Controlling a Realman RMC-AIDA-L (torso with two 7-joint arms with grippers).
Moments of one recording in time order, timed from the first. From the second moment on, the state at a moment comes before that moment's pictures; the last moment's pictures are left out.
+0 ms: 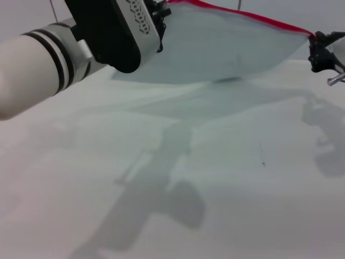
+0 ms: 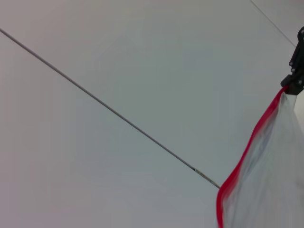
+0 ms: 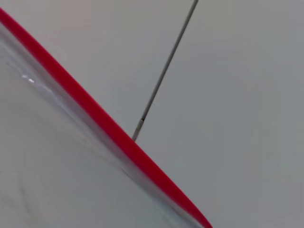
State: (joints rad) left arm -0.20 -2.03 1.84 1.82 2.79 0.52 -2.26; right arm 0.46 1.91 -1.87 -0.97 -2.36 0.03 2.51
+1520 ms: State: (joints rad) left arm -0.18 -2.03 1.91 1.38 2.63 -0.30 -2.52; right arm 0.29 2.03 -2.14 -0.99 -2.25 0.66 2.51
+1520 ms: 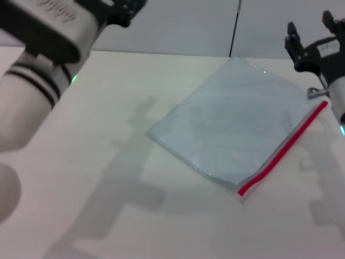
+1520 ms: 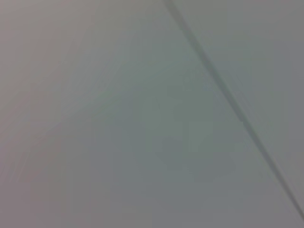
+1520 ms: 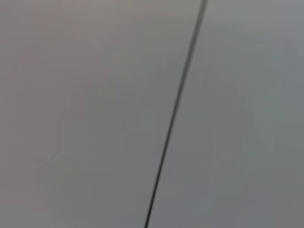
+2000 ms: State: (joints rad) left arm -0.28 -2.03 2.02 0.89 2.49 -0.84 -2.83; right arm 0.42 2.03 -2.46 -0.65 -1.94 1.03 2.73
